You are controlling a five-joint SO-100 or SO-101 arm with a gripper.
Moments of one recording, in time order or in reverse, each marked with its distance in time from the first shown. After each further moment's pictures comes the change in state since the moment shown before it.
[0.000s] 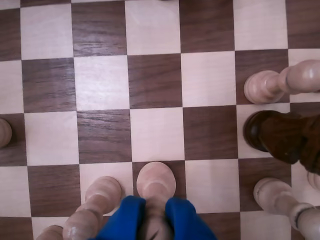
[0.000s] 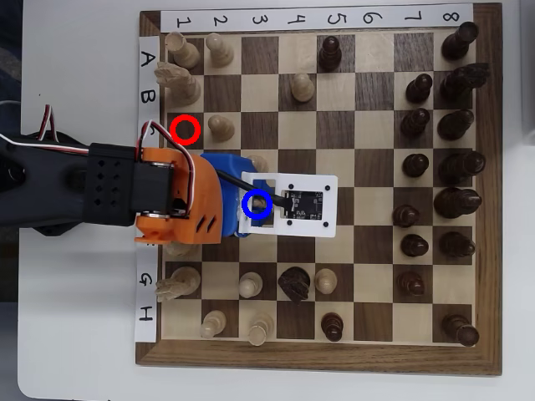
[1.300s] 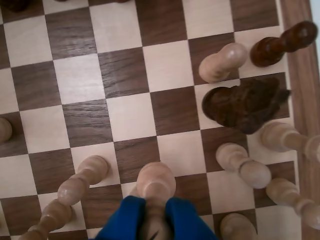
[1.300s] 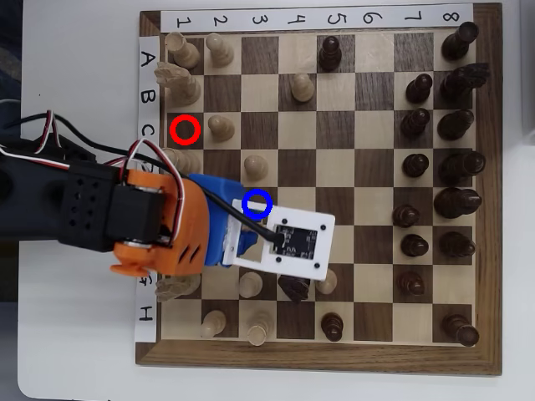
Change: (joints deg) arm 5.4 -0.8 -13.5 17.1 0.5
